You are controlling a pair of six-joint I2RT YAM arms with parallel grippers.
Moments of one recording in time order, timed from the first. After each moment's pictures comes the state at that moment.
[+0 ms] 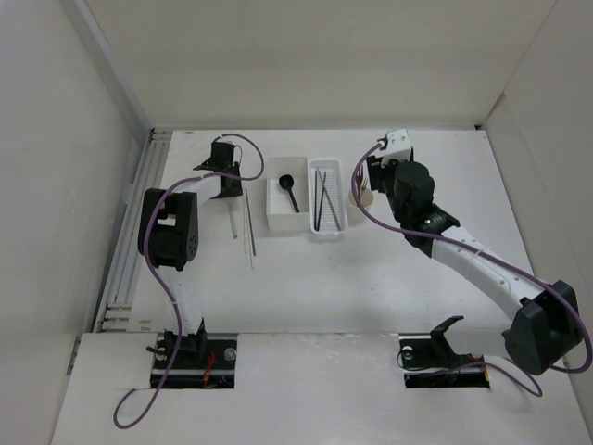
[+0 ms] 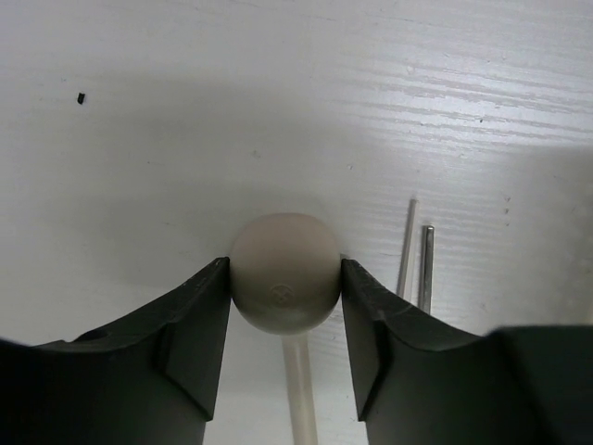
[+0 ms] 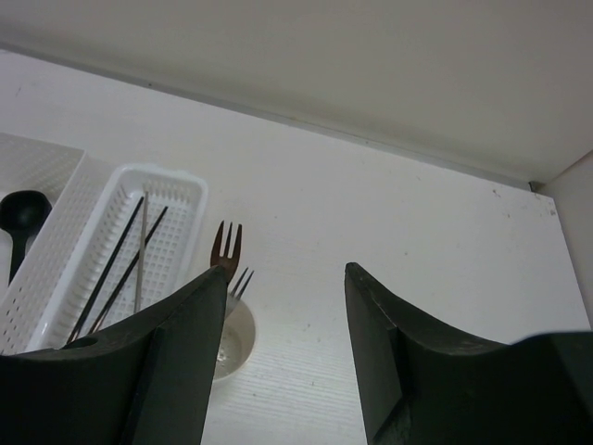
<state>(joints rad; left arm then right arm) -0.15 2.01 1.36 -0.28 -0.19 -0.22 0.53 1.25 0.94 0.18 0.44 -0.17</state>
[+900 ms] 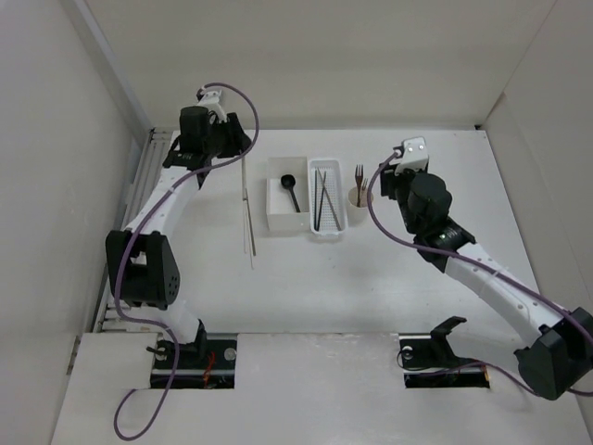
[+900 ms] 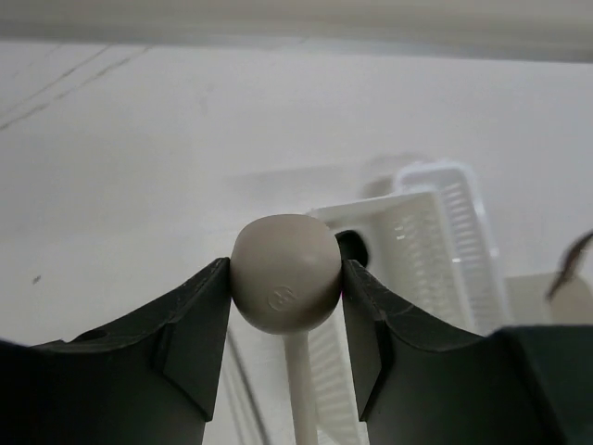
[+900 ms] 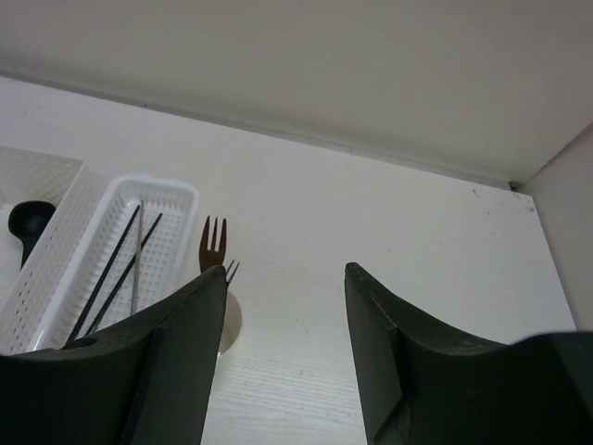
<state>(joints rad) -0.14 1.69 1.45 -0.27 0.15 -0.24 0.53 1.12 0.87 0.18 0.45 -0.16</state>
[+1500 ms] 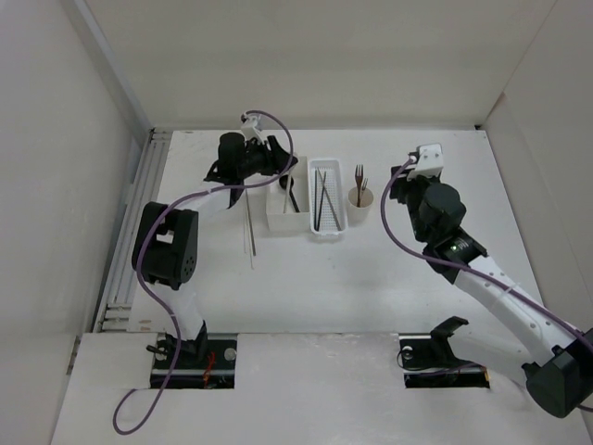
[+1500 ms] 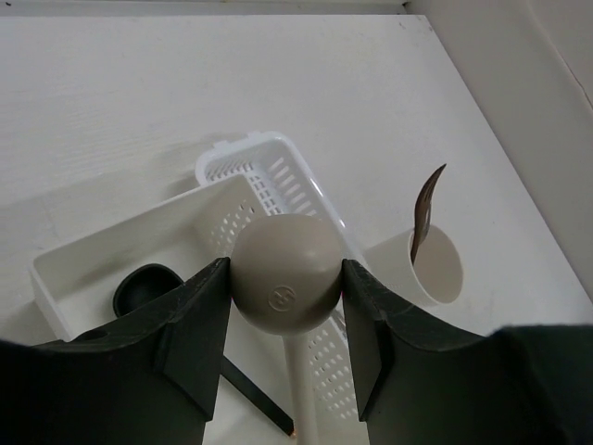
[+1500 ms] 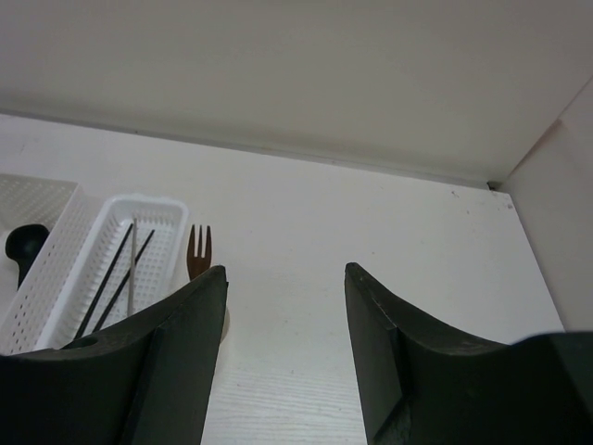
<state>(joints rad) -0.28 1.84 1.21 0.39 0.51 -0.47 0.53 0.98 0.81 0.18 0.49 -0.15</state>
